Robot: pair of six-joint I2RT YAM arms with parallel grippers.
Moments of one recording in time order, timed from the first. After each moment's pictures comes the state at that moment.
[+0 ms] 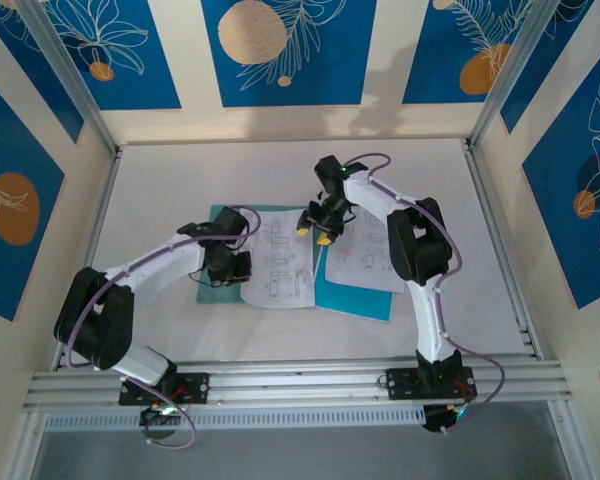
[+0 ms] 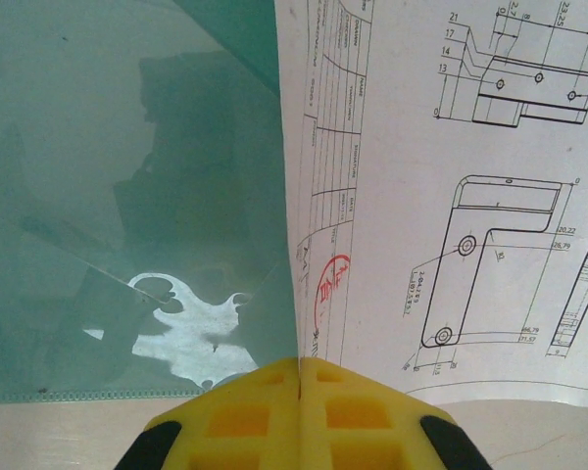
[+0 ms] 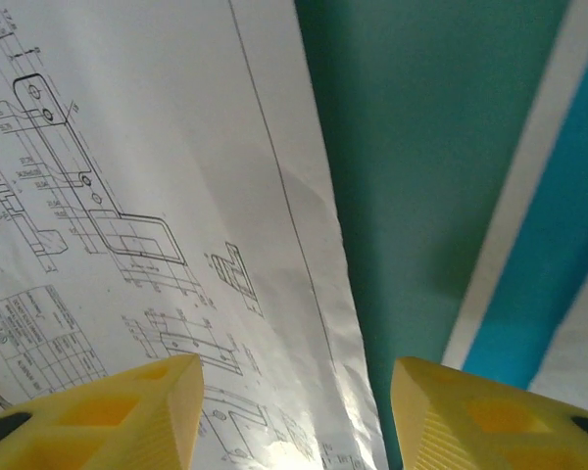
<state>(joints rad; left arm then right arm) -0.52 1.51 0.97 -0.78 0.13 -0.67 0.45 2.22 1.78 -1.01 -0.45 0.69</state>
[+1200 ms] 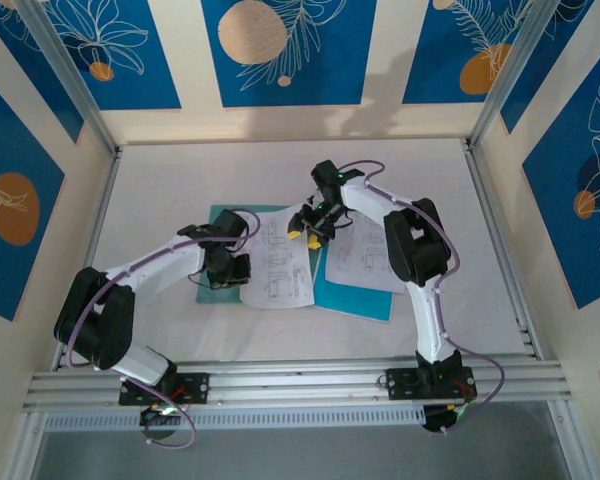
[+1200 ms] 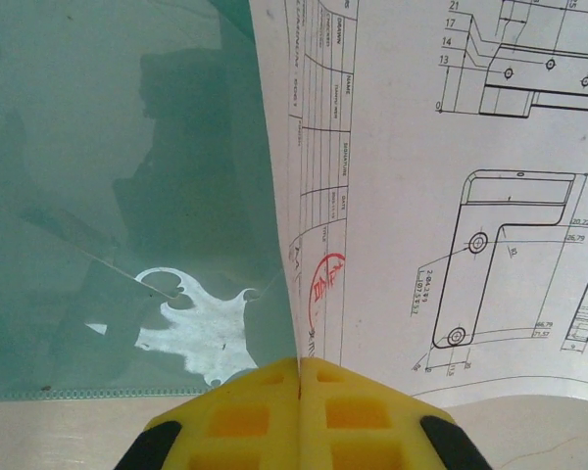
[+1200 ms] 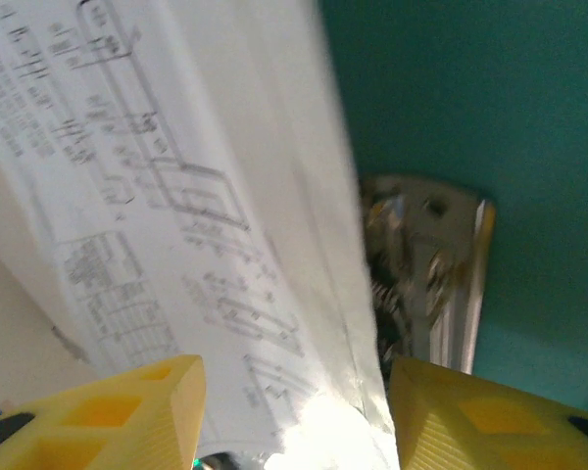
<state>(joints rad) -0.52 1.51 0.95 -0.78 0.13 -0.67 0.47 2.19 1.70 -0.89 -0.63 0.70</state>
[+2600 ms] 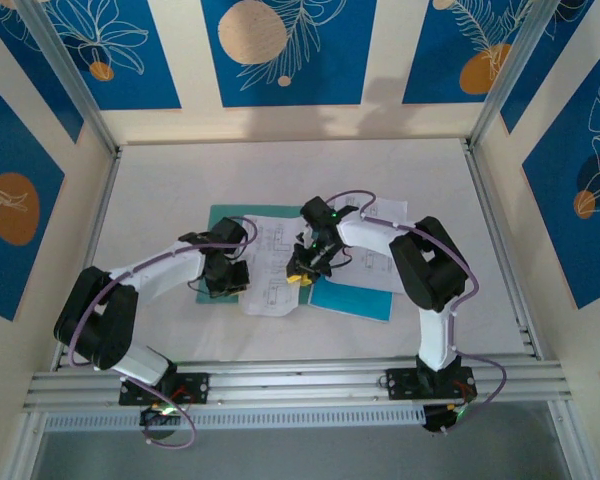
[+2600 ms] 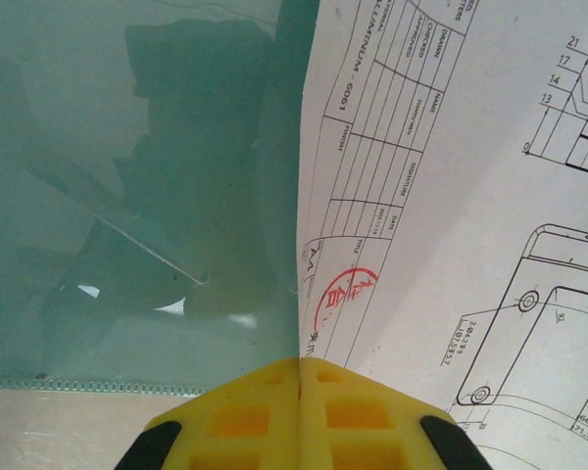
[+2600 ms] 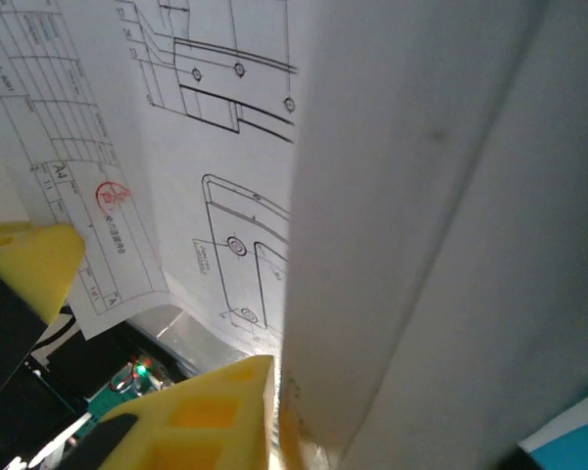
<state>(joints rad) -0.52 1.51 0.88 -0.73 0.13 -0.76 0.64 1.95 1.28 -0.71 -0.65 0.72</state>
